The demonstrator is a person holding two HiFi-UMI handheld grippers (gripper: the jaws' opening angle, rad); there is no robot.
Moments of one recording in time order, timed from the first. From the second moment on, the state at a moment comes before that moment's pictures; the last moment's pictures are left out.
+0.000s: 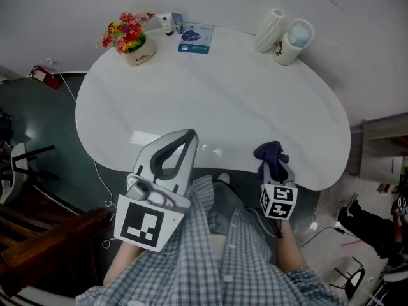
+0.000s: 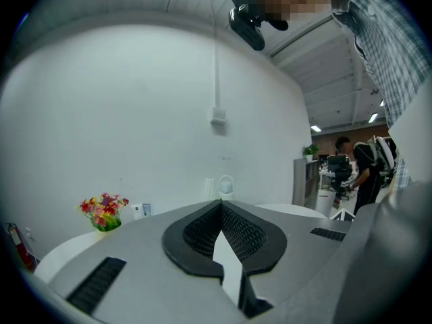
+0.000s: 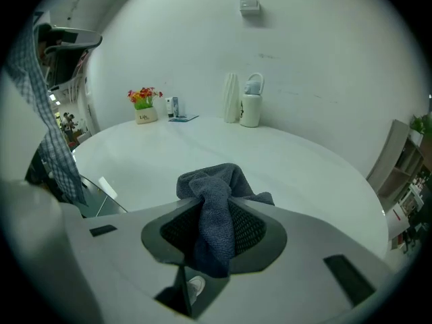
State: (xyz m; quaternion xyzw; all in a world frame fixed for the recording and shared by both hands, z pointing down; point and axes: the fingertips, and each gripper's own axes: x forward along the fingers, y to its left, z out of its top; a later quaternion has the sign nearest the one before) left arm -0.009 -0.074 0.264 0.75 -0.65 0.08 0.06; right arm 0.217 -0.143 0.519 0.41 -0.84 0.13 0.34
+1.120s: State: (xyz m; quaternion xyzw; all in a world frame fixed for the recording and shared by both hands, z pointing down) left arm -0.087 -0.025 0.266 0.68 -0.72 0.07 0.08; right arm 0.032 -0.087 0.515 0.21 -0.91 0.08 0.34
